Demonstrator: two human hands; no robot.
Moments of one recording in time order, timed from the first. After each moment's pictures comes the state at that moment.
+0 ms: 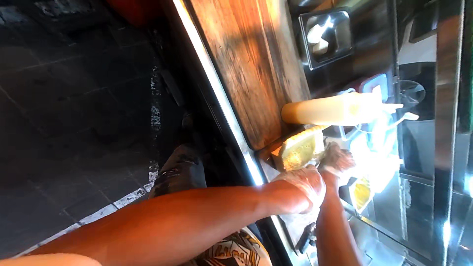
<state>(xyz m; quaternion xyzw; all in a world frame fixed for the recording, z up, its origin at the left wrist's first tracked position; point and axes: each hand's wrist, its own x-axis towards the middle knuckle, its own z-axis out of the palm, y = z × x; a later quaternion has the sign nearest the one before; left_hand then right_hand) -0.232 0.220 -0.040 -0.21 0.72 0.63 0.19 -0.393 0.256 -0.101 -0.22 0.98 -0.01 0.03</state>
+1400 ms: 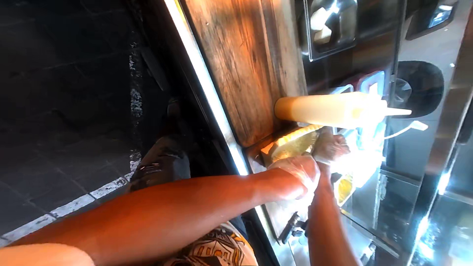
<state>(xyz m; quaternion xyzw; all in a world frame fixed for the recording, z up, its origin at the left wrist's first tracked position) -0.245 0.198 -0.051 -0.24 0.68 0.67 0.16 -0.415 0.222 -0.116 -0.22 0.97 -0.12 -0.01</state>
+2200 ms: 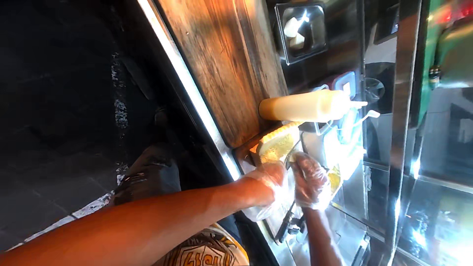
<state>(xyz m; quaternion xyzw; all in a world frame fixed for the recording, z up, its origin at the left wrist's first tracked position) -0.222 0.227 -0.066 -0.25 0.66 0.69 0.16 -0.404 0.345 -0.078 -0.61 0.76 -0.18 0.08</state>
